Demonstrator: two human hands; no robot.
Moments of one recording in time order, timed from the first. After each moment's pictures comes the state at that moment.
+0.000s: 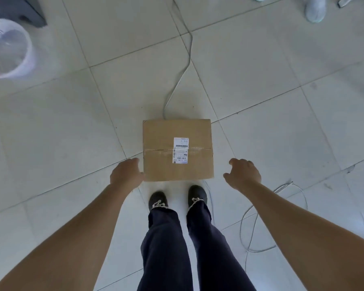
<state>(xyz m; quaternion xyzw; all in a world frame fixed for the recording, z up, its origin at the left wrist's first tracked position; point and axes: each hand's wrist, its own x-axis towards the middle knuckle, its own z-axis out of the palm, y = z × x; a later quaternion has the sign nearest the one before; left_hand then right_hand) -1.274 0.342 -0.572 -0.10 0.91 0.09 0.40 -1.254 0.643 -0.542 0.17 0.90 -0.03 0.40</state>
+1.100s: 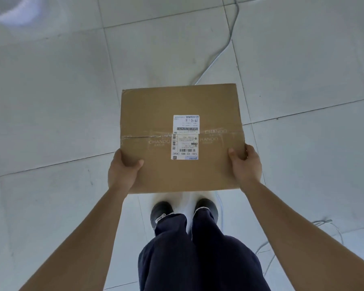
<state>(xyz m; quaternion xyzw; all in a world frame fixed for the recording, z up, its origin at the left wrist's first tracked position) -1.260 0.321 -0.741 -0.44 0.78 0.40 0.19 -1.310 0.611 -0.742 0.33 0.85 -0.35 0.21</state>
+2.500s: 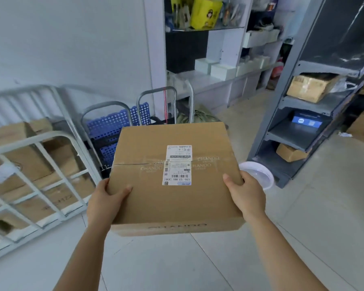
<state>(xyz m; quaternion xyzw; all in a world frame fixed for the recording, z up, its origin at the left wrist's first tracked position) -0.880 0.074 -0.161 -0.71 0.51 0.34 -0.34 -1.181 0.152 -0.154 -0.36 0.83 -0.37 0.20</state>
